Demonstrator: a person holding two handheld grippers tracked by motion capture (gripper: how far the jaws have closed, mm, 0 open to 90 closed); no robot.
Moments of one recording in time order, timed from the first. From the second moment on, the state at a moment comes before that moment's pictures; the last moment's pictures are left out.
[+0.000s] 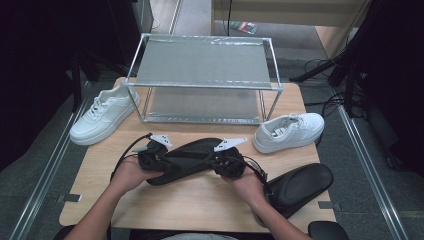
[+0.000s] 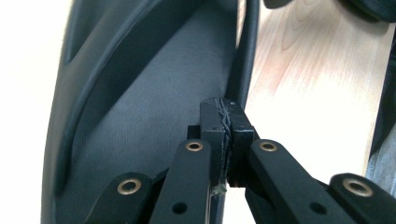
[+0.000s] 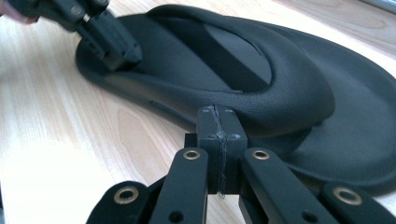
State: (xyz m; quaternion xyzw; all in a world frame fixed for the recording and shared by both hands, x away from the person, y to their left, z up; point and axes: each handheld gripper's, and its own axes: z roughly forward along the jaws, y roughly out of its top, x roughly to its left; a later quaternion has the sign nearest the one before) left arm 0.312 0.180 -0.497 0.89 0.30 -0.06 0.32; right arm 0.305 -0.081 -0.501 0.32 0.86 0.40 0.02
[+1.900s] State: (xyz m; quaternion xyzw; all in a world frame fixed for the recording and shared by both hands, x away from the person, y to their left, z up) left arm 0.322 0.194 -0.503 0.88 0.34 -0.06 0.32; right arm 0.303 -0.085 -0.503 0.35 0.86 0.38 0.02
